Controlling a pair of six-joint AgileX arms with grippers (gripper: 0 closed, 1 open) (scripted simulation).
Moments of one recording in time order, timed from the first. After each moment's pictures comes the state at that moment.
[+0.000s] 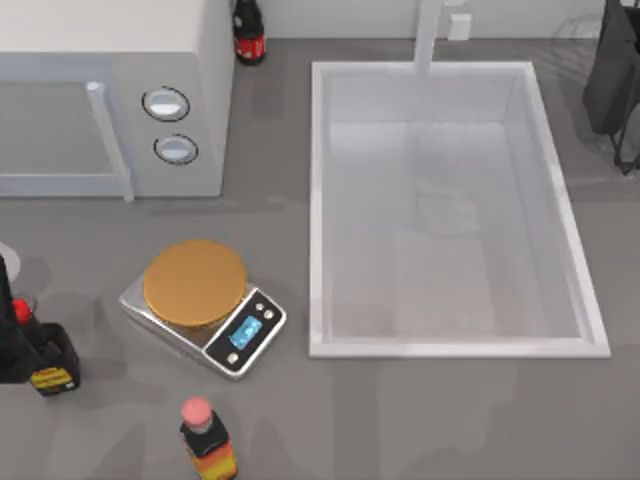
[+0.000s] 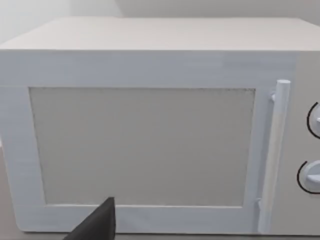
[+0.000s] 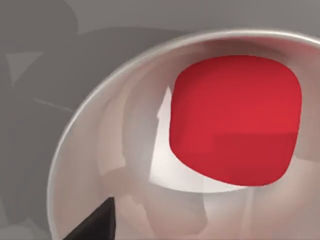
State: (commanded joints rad) left arm 0.00 0.00 0.00 0.00 0.00 0.00; right arm -0.35 1.49 0.99 -1.06 0.00 -0.34
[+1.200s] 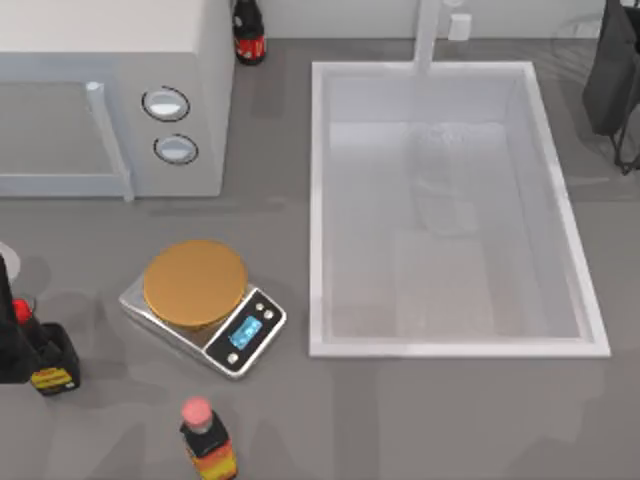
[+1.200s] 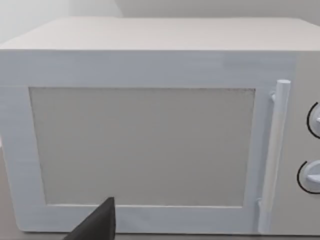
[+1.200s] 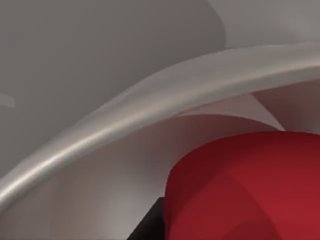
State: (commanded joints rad) left arm 0.00 0.00 0.00 0.00 0.00 0.00; right arm -0.35 1.72 0.75 -0.60 0.00 -0.34
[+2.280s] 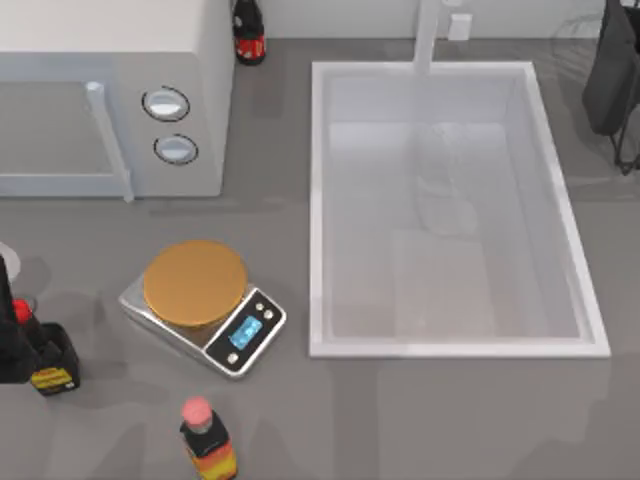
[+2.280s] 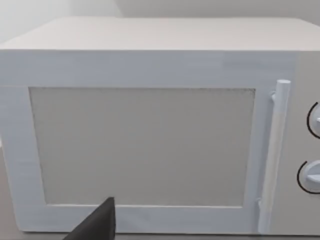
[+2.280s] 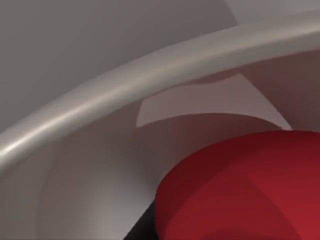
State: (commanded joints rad) left arm 0.00 0.00 0.00 0.00 0.00 0.00; right arm -0.35 1.72 0.75 -0.60 0.00 -0.34
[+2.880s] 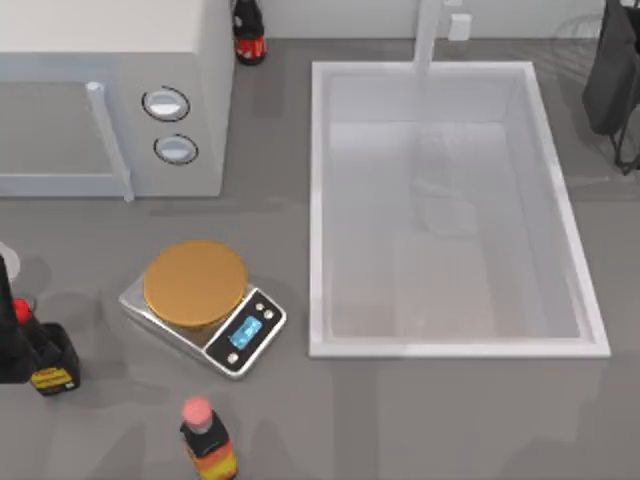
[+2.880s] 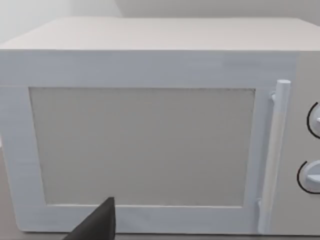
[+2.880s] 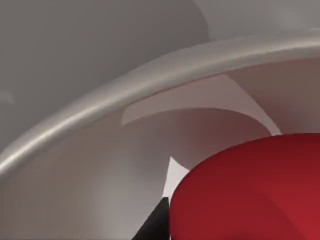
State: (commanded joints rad) left arm 0.00 0.00 0.00 0.00 0.00 0.00; right arm -0.37 1.57 0.78 -0.76 0.00 -0.30
